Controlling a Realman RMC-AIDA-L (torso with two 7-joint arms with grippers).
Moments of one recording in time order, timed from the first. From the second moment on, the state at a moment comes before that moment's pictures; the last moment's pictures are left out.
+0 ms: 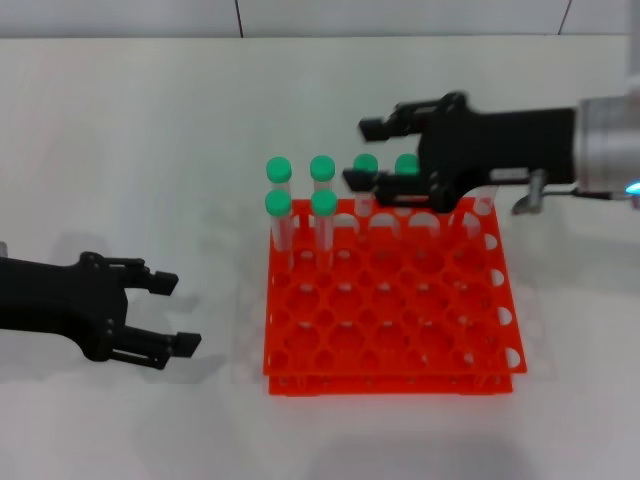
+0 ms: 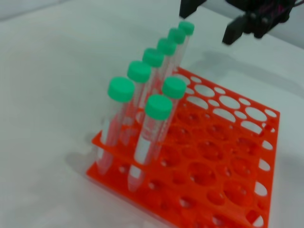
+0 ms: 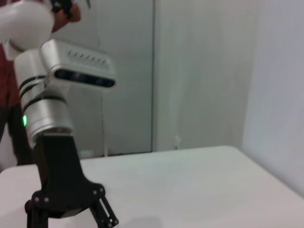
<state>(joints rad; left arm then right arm) -0.36 -2.07 0.86 1.15 2.21 1.80 -1.69 0.43 2.01 -1.49 -1.21 -1.58 -1.18 1.63</state>
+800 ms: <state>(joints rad) -0.36 -2.05 0.80 1.17 1.98 1.86 -1.68 0.39 1.98 -1.10 -1.24 -1.84 -1.60 1.73</state>
